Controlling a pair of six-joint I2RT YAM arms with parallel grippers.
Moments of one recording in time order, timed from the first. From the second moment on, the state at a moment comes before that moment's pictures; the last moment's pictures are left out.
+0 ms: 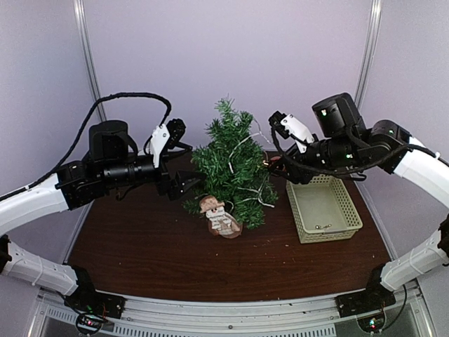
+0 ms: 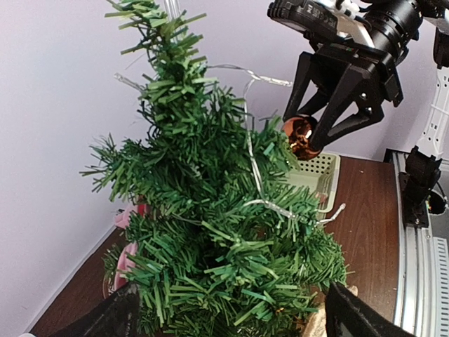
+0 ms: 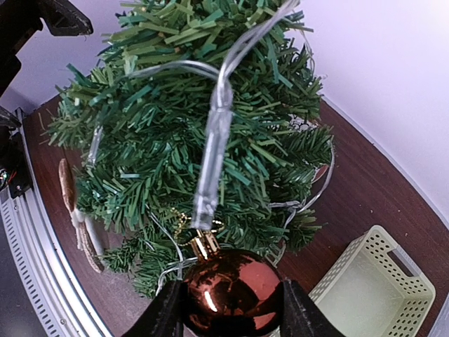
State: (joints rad) left arm -0.88 1.15 1.06 -0.11 0.21 0.22; right arm 0.88 1.30 1.49 -0.81 0.08 -0.03
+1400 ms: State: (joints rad) left arm -1.05 1.14 1.07 -0.11 0.11 0.38; right arm 0.88 1.33 1.49 -0.82 0.09 -0.05
